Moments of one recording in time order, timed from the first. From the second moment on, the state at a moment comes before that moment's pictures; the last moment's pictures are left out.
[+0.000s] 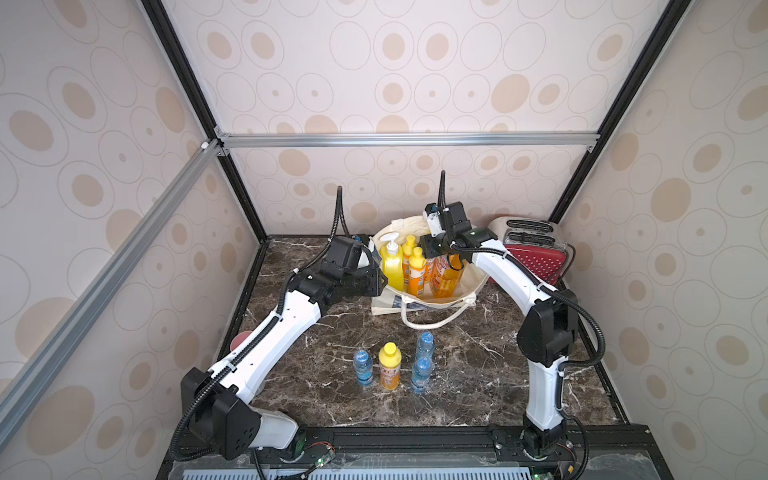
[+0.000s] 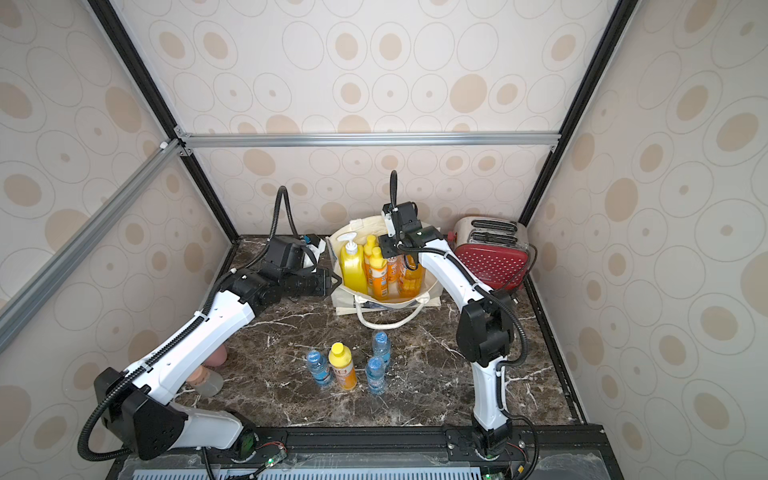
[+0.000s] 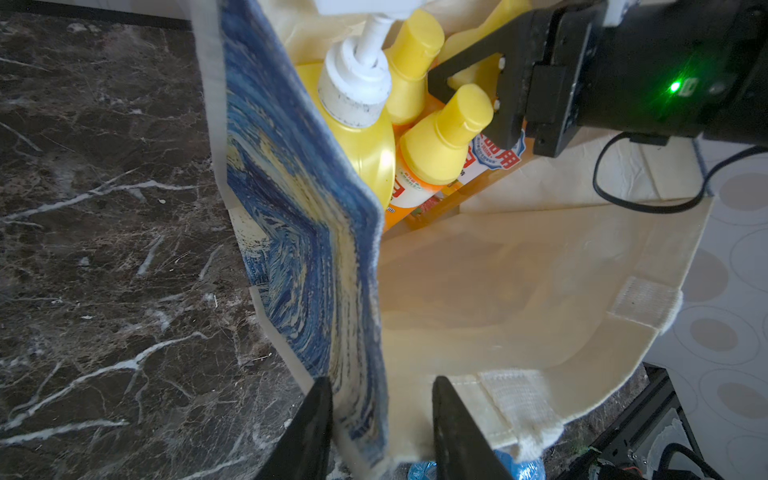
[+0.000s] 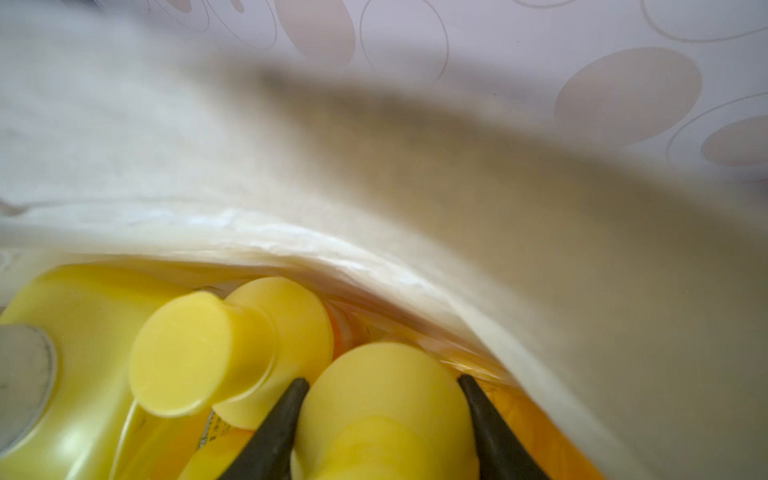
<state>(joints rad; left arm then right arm) -0.51 1.39 1.35 -0.68 0.16 -0.40 0.45 2.03 1.96 -0.67 -0.01 0.07</state>
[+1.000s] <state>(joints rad) -0.51 1.39 1.34 -0.65 0.18 -0.40 0.51 1.58 1.80 -0.99 -0.13 0.07</state>
